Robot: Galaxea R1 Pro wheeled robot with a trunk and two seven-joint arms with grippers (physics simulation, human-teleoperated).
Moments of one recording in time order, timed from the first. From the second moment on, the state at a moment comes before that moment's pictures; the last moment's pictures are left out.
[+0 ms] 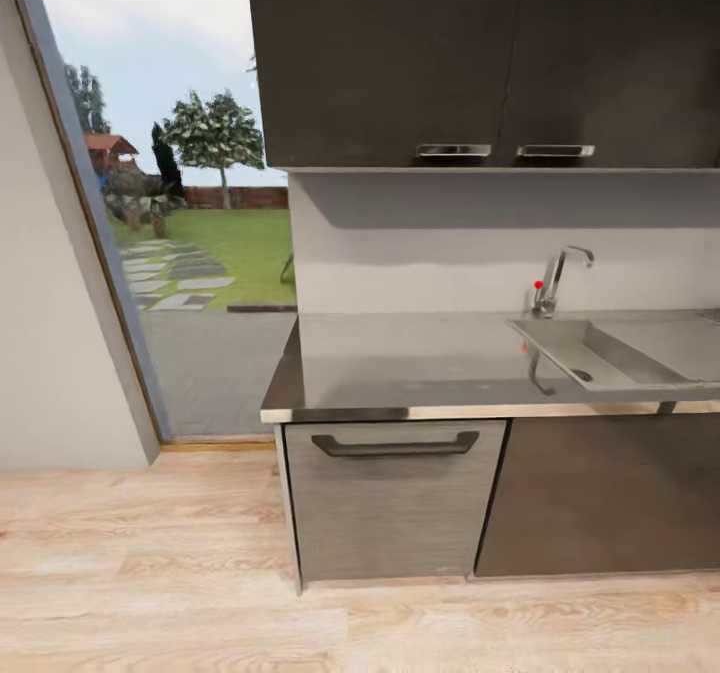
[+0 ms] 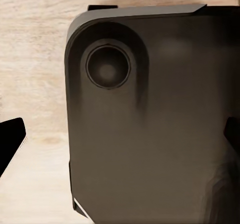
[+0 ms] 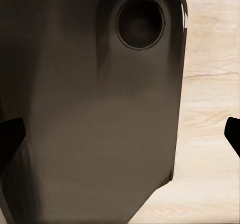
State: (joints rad) left arm 0.00 -0.01 0.01 -0.04 0.00 -0.05 0.00; right arm 0.01 0.01 0.00 0.00 -0.01 -0.03 0.00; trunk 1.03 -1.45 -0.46
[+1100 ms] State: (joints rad) left arm 0.00 0.01 0.00 -0.04 0.00 -0.05 0.00; right arm 0.01 0.01 0.00 0.00 -0.01 -0.08 0.00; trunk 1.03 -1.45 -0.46
